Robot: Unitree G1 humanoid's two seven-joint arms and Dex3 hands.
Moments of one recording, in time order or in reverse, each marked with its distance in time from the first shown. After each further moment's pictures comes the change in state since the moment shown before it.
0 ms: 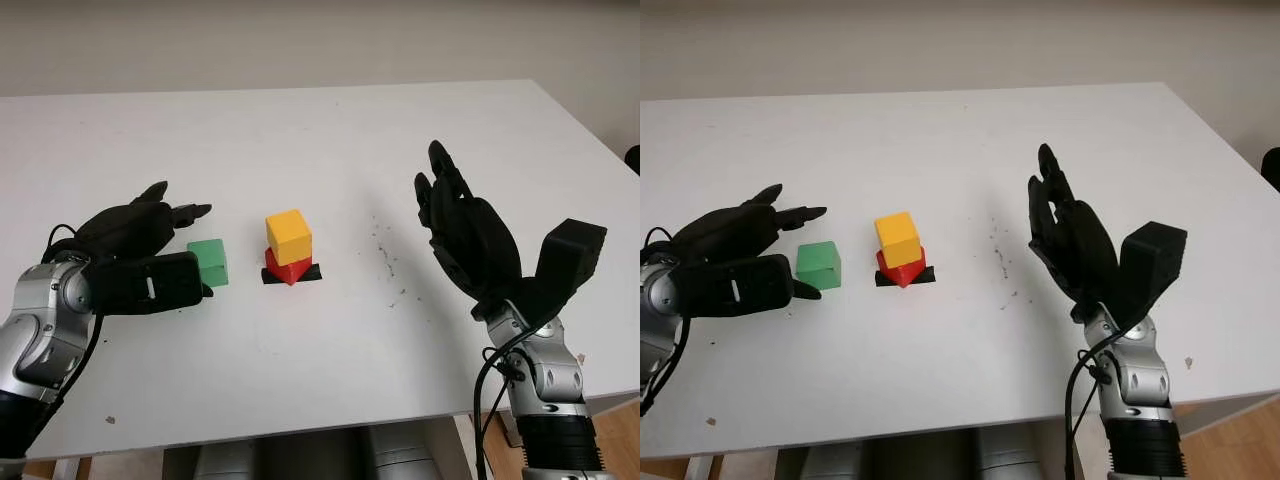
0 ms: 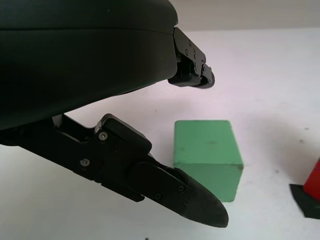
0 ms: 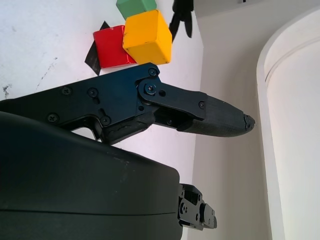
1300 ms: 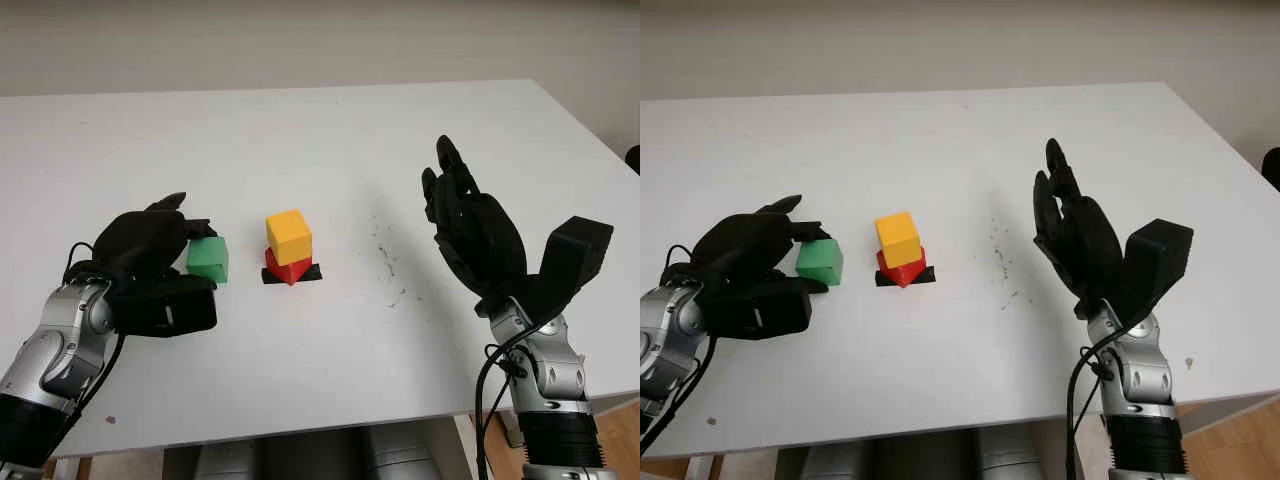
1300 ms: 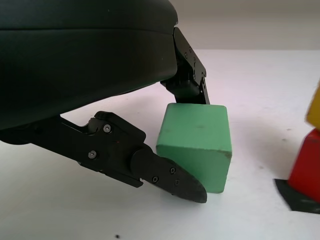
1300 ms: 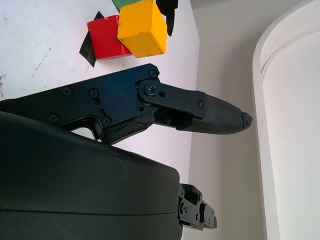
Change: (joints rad) left arm 0.034 -0.063 -0.033 0.092 0.038 -0.129 0.208; right arm -0.005 0.002 -0.022 0.005 0.005 -0.012 -0.027
